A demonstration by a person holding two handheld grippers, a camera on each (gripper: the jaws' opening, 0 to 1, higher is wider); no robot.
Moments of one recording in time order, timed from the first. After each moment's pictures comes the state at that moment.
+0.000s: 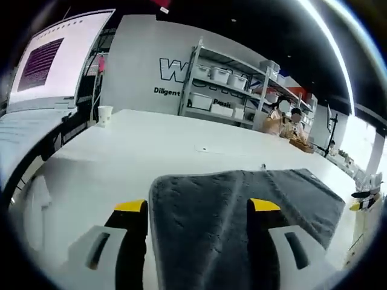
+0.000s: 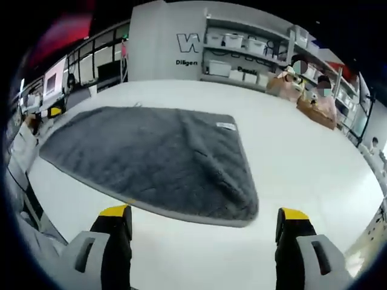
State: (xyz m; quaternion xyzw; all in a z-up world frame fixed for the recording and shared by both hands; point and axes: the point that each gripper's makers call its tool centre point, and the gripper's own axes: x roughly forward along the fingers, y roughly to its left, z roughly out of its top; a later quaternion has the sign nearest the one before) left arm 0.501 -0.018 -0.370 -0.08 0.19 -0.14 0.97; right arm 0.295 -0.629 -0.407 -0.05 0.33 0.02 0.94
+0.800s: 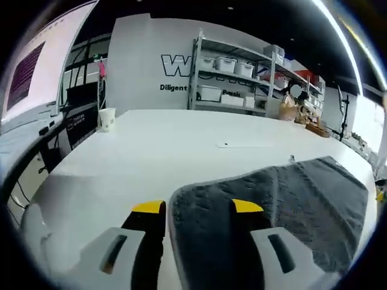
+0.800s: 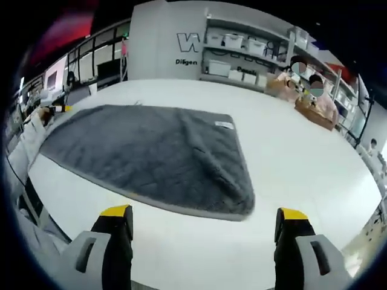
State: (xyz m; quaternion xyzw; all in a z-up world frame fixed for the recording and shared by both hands) left arm 0.568 0.000 -0.399 -0.02 0.22 -0.10 0.97; right arm 0.286 -0.630 -0.406 -0.06 0.33 0.01 0.94
